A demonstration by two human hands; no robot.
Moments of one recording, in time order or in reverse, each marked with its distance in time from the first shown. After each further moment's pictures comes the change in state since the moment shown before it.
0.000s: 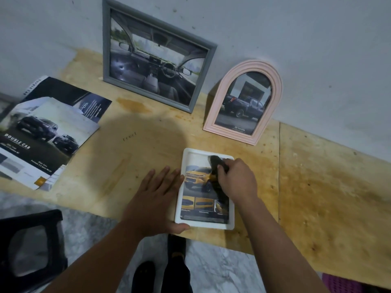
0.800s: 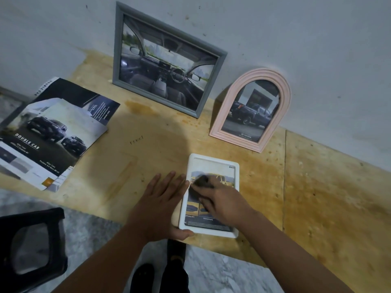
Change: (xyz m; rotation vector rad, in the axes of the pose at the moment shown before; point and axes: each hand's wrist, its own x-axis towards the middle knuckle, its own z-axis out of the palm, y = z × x) left_hand -0.001 -0.003 0.003 -0.052 0.105 0.039; right_hand -0.015 0.000 0.018 -0.180 -0.414 -0.649
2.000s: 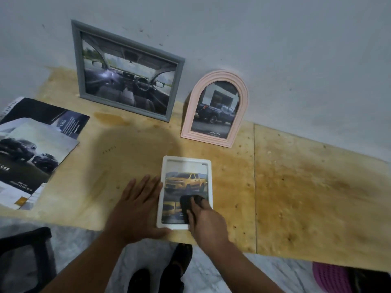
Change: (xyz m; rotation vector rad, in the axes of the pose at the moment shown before) left_hand 0.004 0.002 -0.001 0.089 -0.151 -0.021; right_hand -0.065 -0.023 0.066 0.040 0.307 0.440
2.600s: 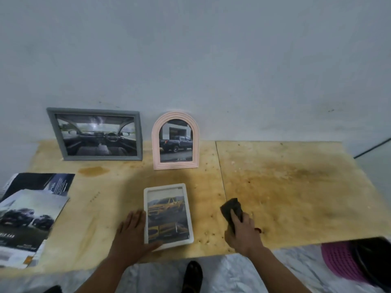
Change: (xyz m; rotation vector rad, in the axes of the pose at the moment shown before) left_hand 0.019 0.040 -0.050 -0.108 -0.314 -0.290; right_hand -0.064 0.155 -0.068 0.109 -0.258 0.445
